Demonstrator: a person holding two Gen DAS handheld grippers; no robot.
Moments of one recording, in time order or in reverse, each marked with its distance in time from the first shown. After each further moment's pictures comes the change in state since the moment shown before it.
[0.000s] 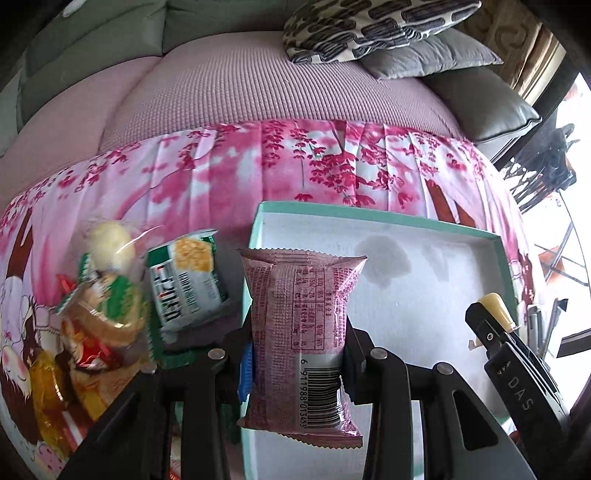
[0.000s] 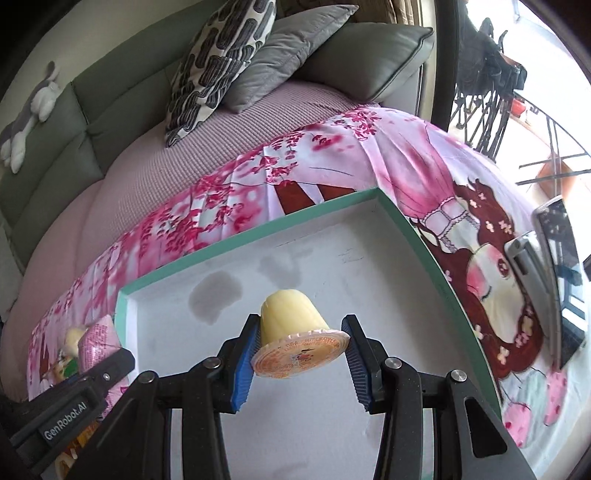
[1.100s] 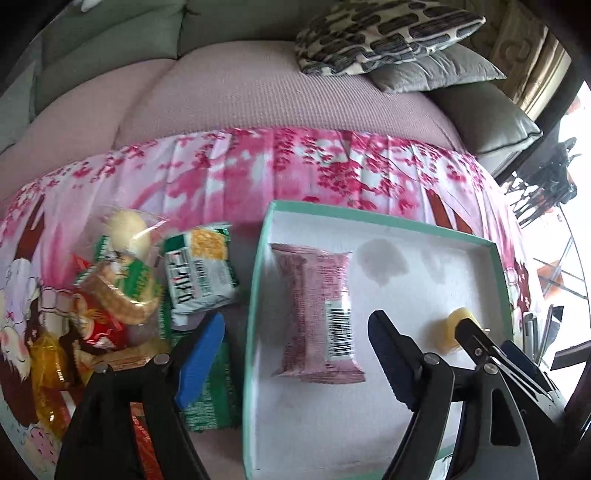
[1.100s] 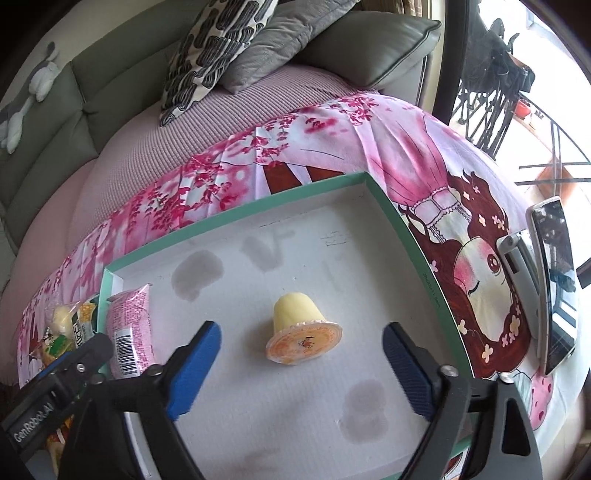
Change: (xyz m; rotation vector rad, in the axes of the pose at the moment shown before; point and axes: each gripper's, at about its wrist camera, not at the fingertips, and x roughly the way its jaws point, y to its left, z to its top) left arm -0.021 0.008 -0.016 -0.049 -0.054 0.019; right arm -0.007 -0.005 -0.003 -0.070 0.059 -0.037
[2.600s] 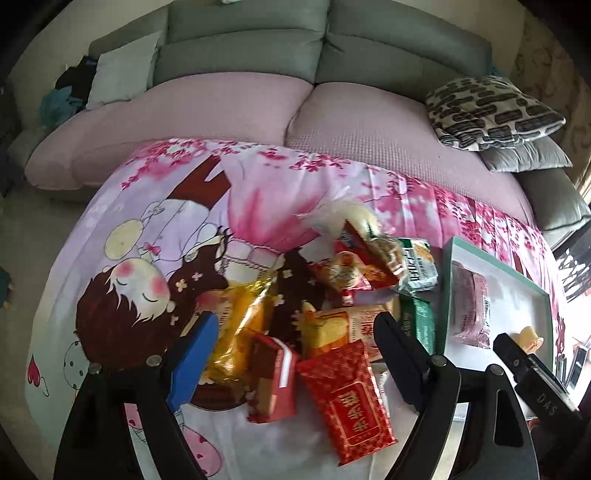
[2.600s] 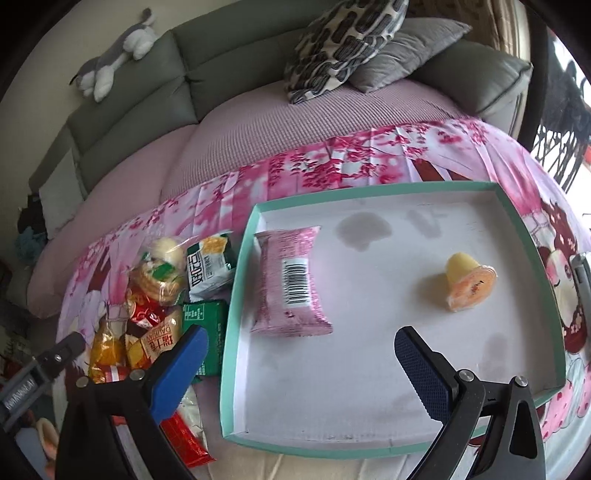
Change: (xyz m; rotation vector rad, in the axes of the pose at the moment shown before) left arm -0.092 0.162 -0.063 -0.258 -0.145 0.206; right arm -0.036 0.108 -0.060 -0.240 -0.032 0.217
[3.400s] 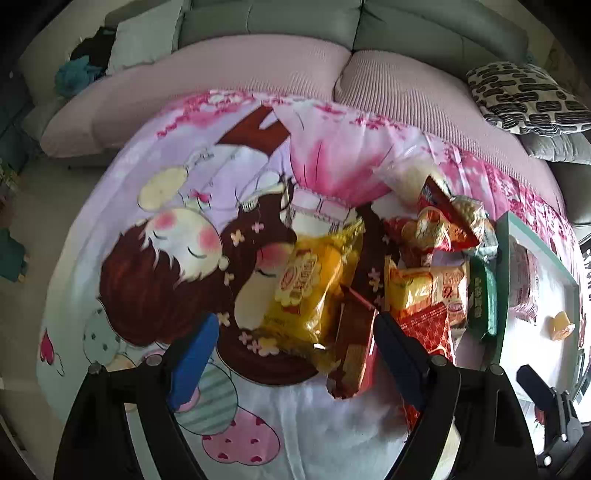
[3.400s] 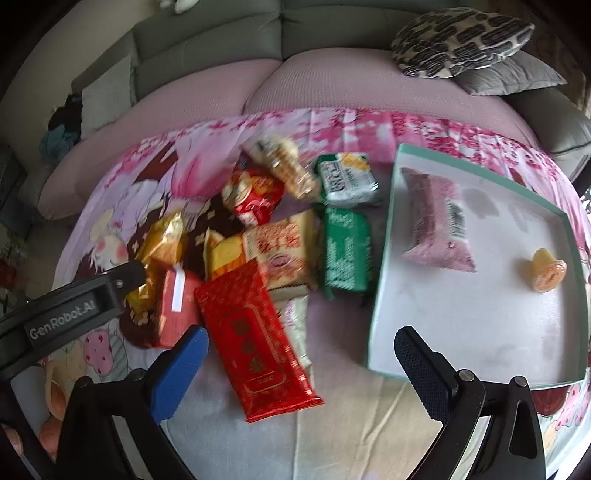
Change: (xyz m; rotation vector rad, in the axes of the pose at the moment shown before) left arm 0.027 0.049 -0.022 -0.050 0.142 0.081; right arm 0.008 0.112 -0.058 -0.276 0.152 0.061
